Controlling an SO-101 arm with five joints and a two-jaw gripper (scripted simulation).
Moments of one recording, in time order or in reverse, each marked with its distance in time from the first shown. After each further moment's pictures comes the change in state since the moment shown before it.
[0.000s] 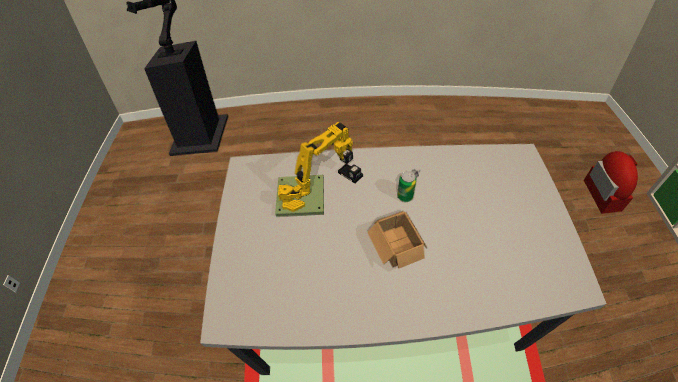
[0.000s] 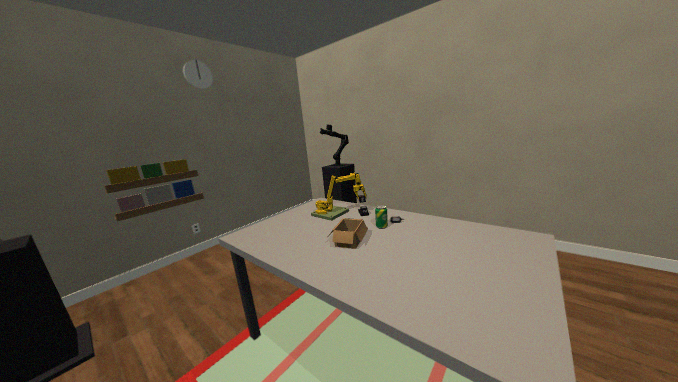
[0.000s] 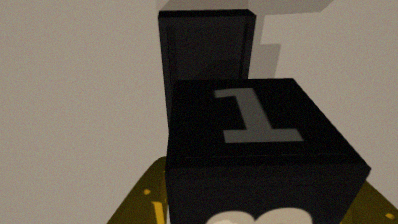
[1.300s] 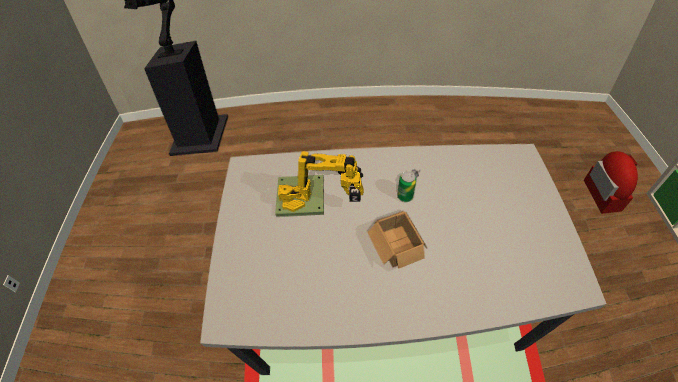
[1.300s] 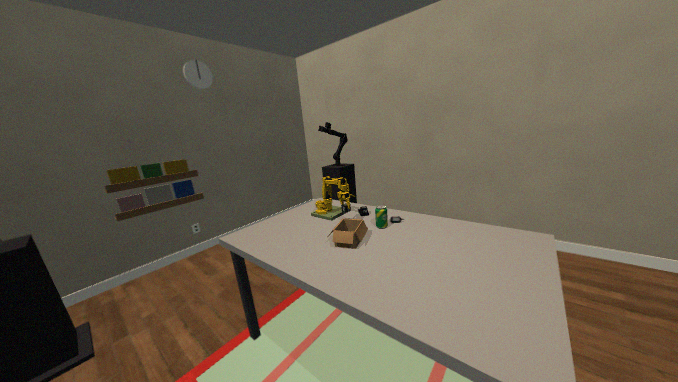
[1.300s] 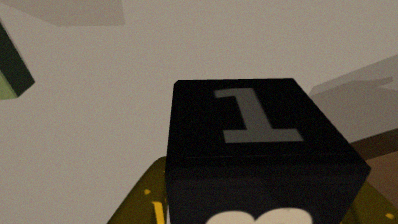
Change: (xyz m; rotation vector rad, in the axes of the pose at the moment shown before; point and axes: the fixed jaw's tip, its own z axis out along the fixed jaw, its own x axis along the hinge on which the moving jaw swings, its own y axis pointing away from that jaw) arm 0.140 0.124 -0.011 -0.035 0.024 0.911
